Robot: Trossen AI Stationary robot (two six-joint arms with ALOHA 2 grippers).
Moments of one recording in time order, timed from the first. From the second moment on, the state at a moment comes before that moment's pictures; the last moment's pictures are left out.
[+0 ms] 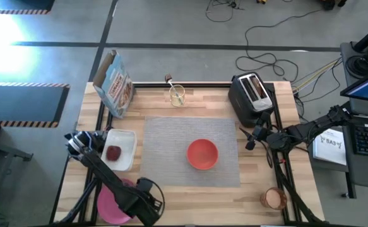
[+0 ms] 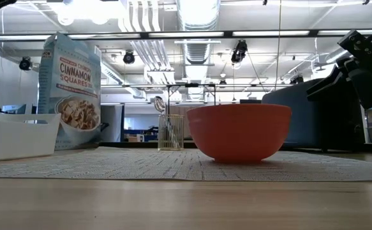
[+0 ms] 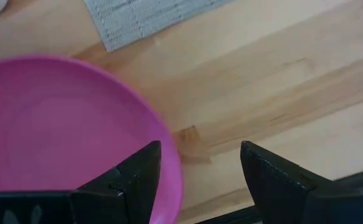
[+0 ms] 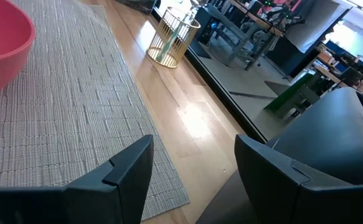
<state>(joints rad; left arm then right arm) -0.79 1.98 1.56 -1.16 -0.01 -1.95 0.37 0.35 0.11 -0.30 0.94 -0.05</state>
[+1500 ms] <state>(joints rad) -0.81 2.08 1.55 -1.03 0.10 -2.00 0.37 0.35 0.11 -0.30 0.94 -0.05</state>
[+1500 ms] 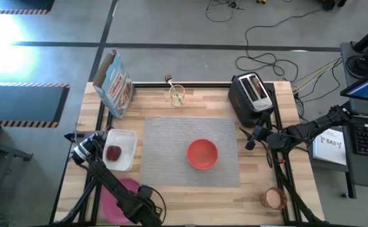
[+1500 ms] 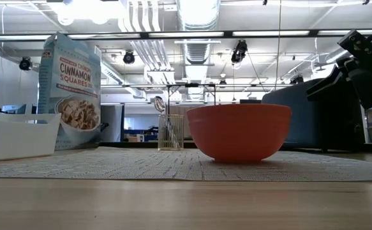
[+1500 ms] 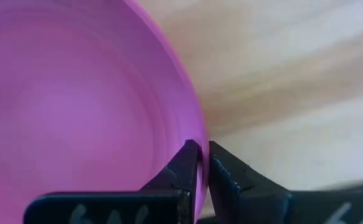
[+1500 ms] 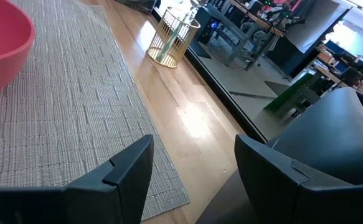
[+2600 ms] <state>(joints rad) -0.48 2.08 1.76 -1.14 -0.17 -1.14 0.37 0.35 0.11 -0.30 0.94 -0.05</state>
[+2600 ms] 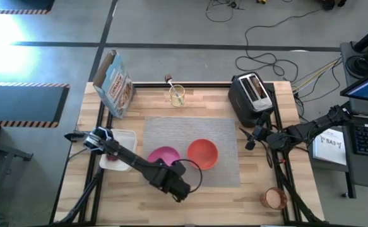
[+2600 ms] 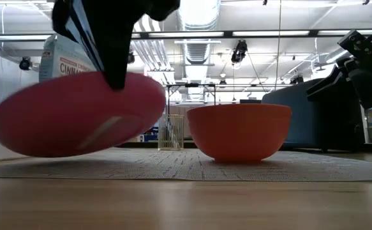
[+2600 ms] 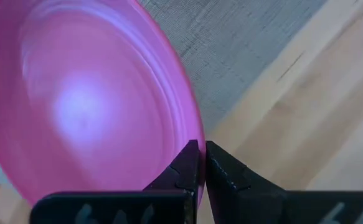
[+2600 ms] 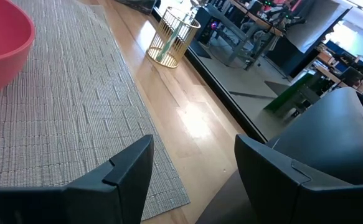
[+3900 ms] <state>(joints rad) -0.21 2.08 1.64 -1.08 -0.20 -0.59 0.37 0.35 0.11 -0.30 0.94 -0.05</state>
